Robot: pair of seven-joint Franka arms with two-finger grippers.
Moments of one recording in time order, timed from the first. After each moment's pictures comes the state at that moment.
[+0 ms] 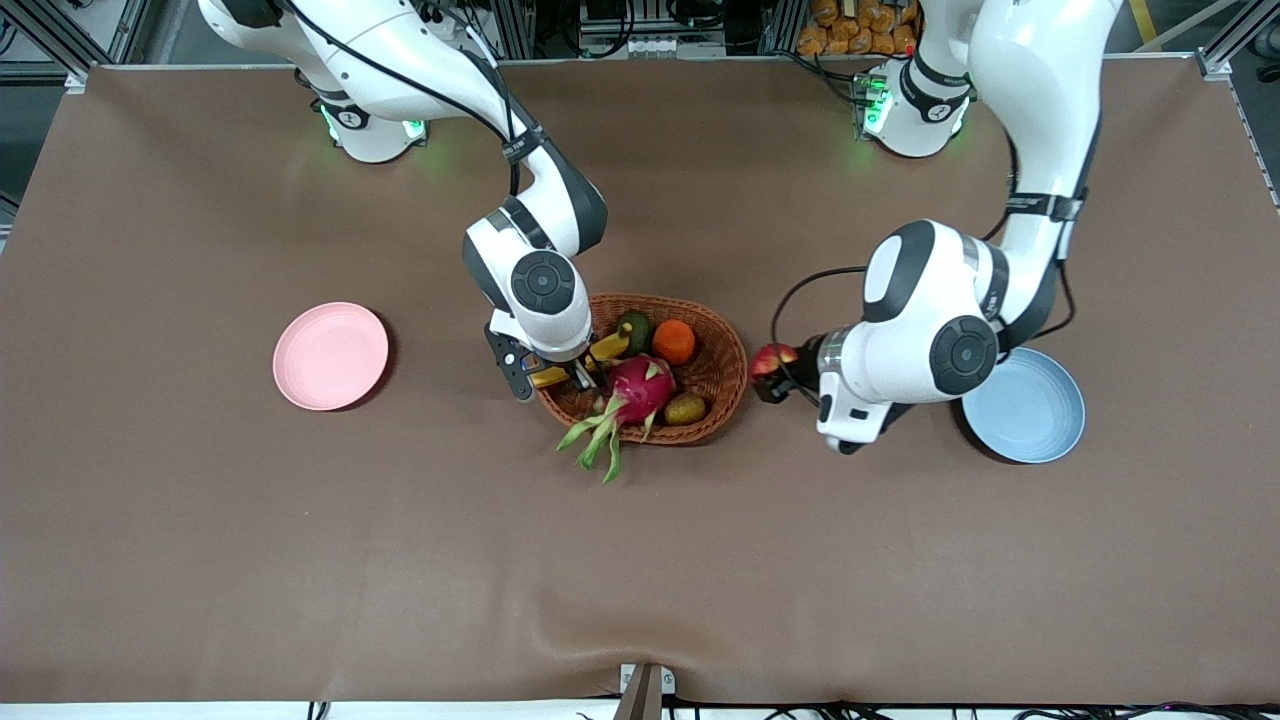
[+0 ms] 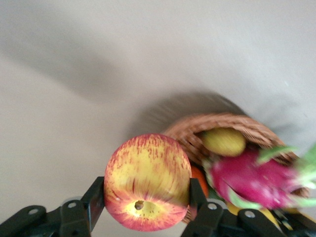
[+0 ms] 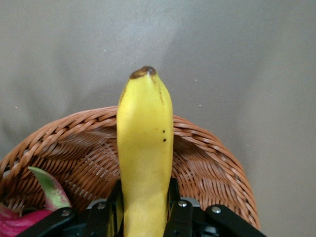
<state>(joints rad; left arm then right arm) -0.35 0.50 -0.06 -1.53 -0.29 1.86 -0.87 0.69 0.62 -0.04 -1.62 0.05 2.14 1.72</state>
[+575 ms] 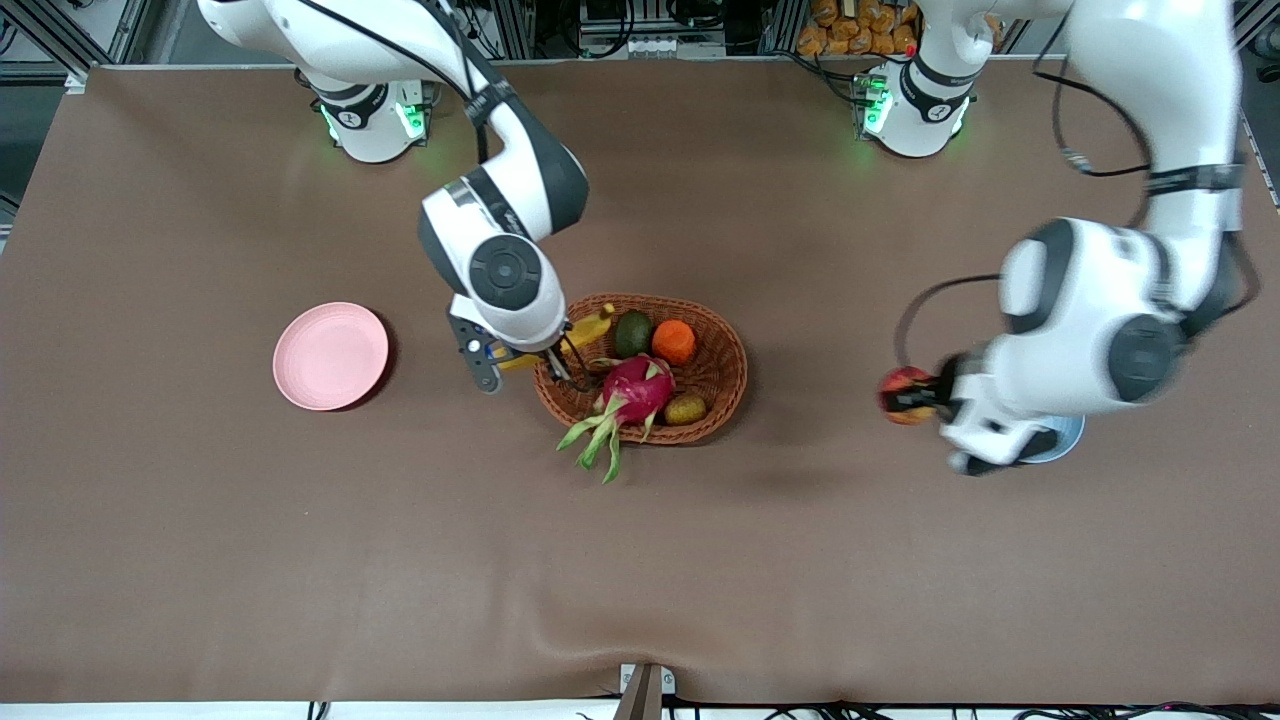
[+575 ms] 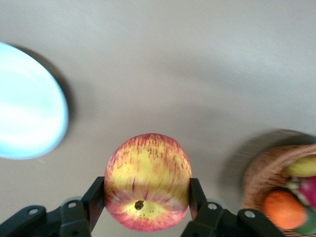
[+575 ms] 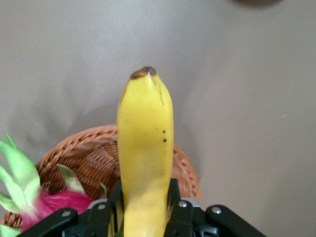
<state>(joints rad) -0.09 0.44 -0.05 -1.54 -0.15 1.80 -0.30 0.62 0.50 -0.05 -1.52 0.09 1.83 1.65</state>
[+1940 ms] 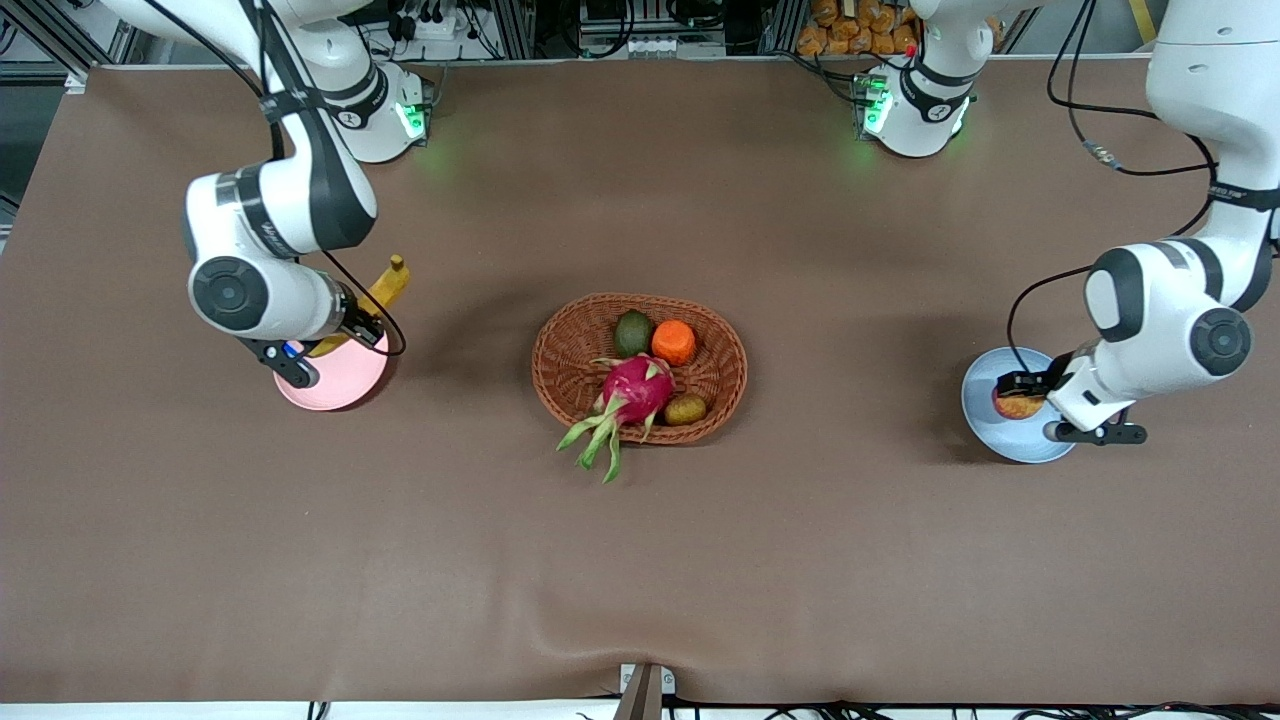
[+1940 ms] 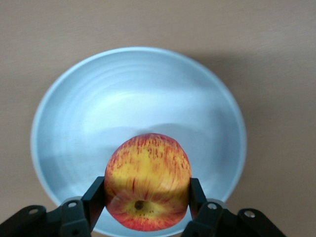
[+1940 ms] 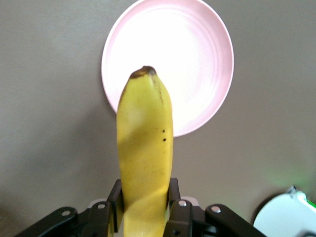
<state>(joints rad) 0.22 0.43 -0.06 -2.00 0.01 2.30 0.21 0.27 0.19 -0.06 -2.08 -0.02 1.91 0.91</state>
